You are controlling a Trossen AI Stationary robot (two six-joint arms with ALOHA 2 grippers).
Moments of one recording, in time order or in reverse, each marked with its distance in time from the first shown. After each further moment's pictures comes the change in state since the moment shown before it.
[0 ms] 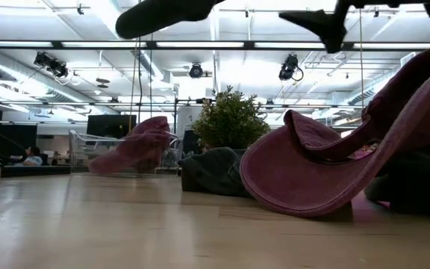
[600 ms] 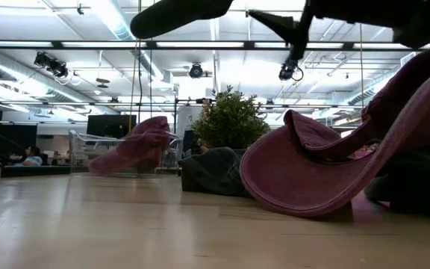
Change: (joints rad) left arm 0.053 0.000 0.000 0.113 0.037 0.073; right arm -0.119 0.250 0.032 0.390 -0.158 0.021
